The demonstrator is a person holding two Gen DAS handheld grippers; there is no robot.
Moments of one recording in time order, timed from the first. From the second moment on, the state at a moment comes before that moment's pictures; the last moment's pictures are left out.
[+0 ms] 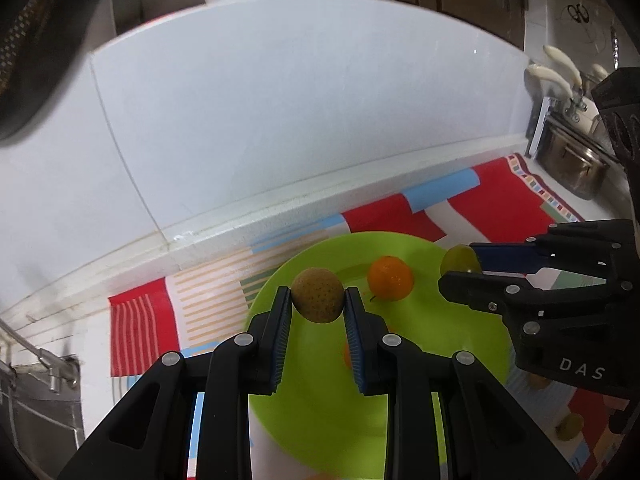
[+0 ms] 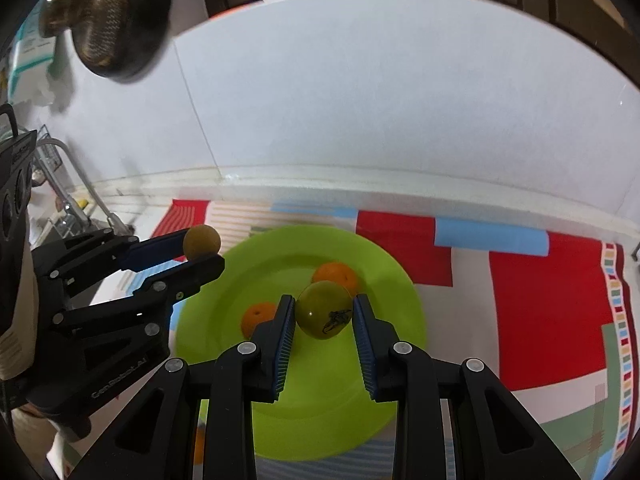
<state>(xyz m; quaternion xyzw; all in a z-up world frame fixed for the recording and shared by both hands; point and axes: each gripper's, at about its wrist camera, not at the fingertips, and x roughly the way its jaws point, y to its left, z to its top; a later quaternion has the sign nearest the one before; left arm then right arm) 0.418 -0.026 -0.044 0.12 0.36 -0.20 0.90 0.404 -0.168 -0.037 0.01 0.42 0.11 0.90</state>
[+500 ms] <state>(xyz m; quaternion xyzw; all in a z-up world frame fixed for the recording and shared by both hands) 0.429 -0.028 -0.057 0.11 0.38 -0.21 0.90 0.418 -0.170 -0.055 0.02 0.44 0.10 0.89</state>
